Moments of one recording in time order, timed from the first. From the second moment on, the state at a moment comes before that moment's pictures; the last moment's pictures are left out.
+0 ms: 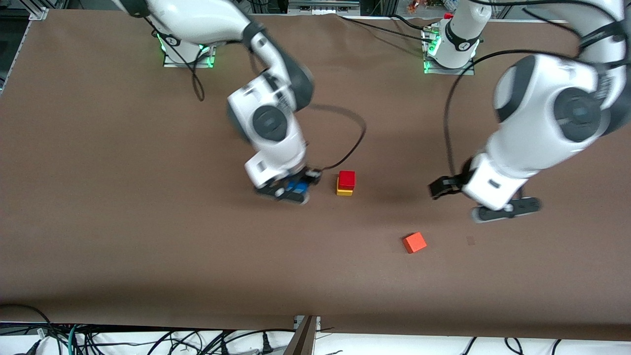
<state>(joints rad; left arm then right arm) -0.24 0.43 0.03 -1.25 -0.08 1.70 -0.37 0.74 0.79 -0.03 -1.05 0.08 1.91 0.93</state>
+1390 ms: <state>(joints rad) -0.03 0.31 0.02 -1.29 -0.02 1.44 -0.12 0.89 0.95 -0.05 -0.98 -0.04 2.17 1.01</state>
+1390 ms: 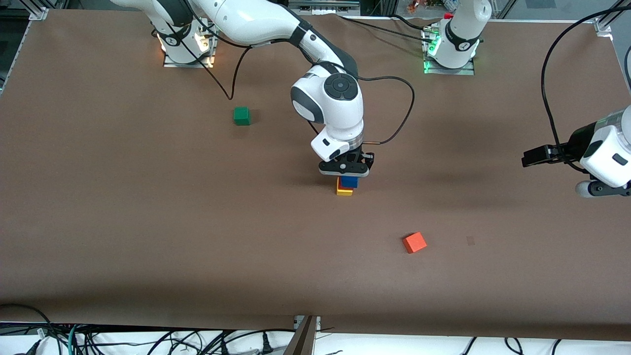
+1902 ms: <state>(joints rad) -0.03 0.15 0.01 -1.54 -0.02 1.56 -0.11 0.89 0.95 -0.05 -0.97 -0.05 2.14 1.01</state>
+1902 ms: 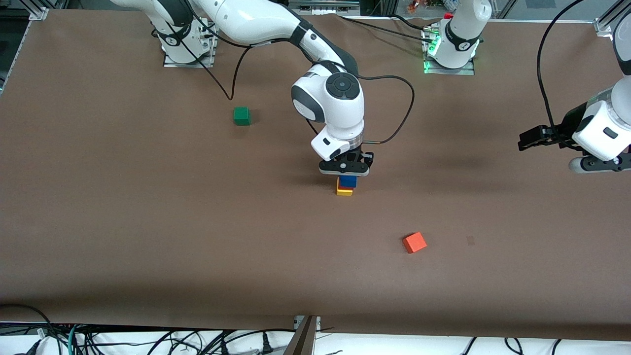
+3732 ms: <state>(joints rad) -0.03 0.15 0.01 -1.55 -0.02 1.58 -0.11 0.64 0.77 -0.06 -0.93 0.03 1.76 0.82</state>
